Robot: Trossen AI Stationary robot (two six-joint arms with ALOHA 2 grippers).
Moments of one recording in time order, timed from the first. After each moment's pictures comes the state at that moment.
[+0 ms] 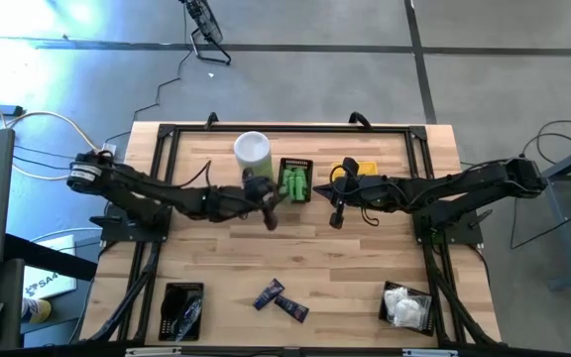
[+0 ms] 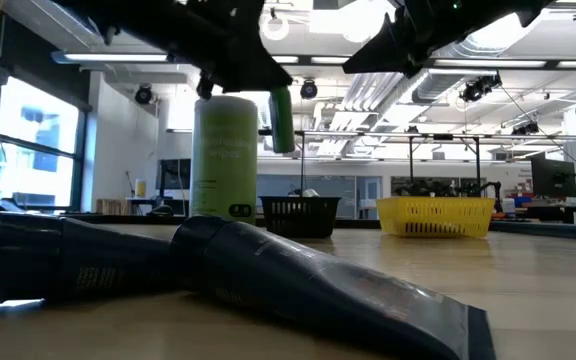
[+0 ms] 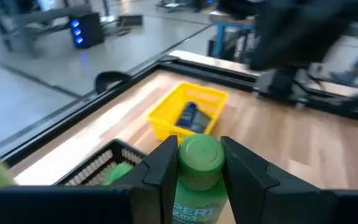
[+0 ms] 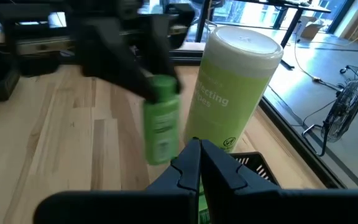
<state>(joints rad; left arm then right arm) -0.11 1.44 0.77 0.46 -0.56 -0.20 0.06 1.22 0.73 0.16 0.36 -0.02</state>
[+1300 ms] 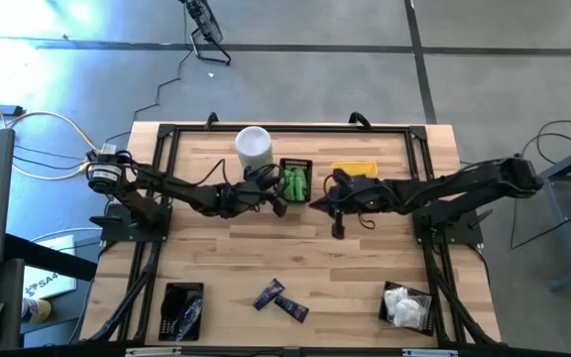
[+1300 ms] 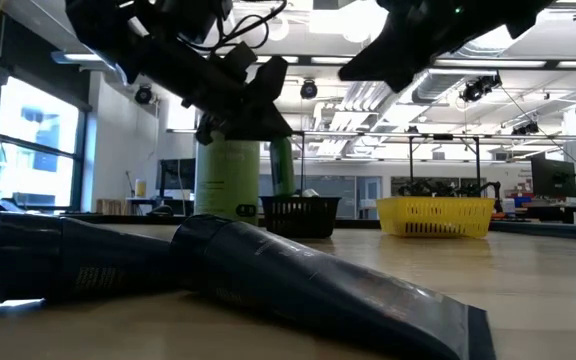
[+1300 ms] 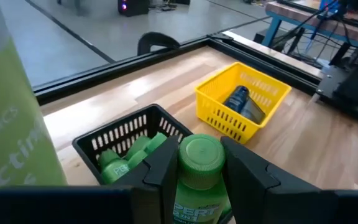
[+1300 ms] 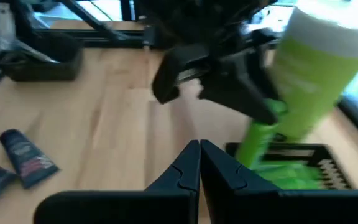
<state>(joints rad) -0.01 1.61 0.77 0.53 -0.62 -0.42 0.06 1.27 0.73 0.15 0.13 0.03</state>
